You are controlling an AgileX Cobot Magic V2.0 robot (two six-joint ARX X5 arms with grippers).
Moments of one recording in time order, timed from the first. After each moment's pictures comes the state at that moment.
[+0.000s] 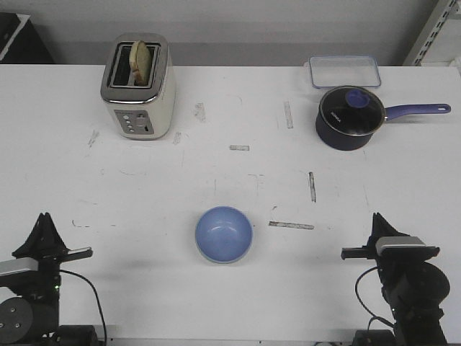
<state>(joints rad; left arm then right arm) 0.01 0.11 0.46 -0.11 -0.21 -0.01 0.01 0.36 0.52 -0.38 0.00 -0.02</state>
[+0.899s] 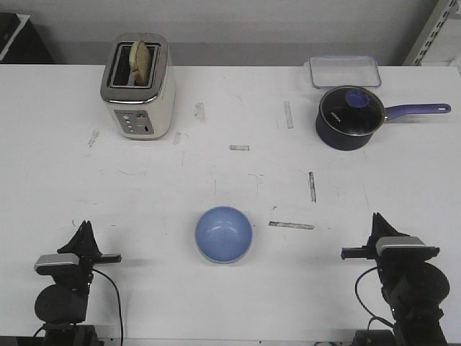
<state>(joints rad) 0.01 0.01 0.03 0.10 -0.09 0.00 0.01 0.36 0.52 -0.38 0.00 -0.01</state>
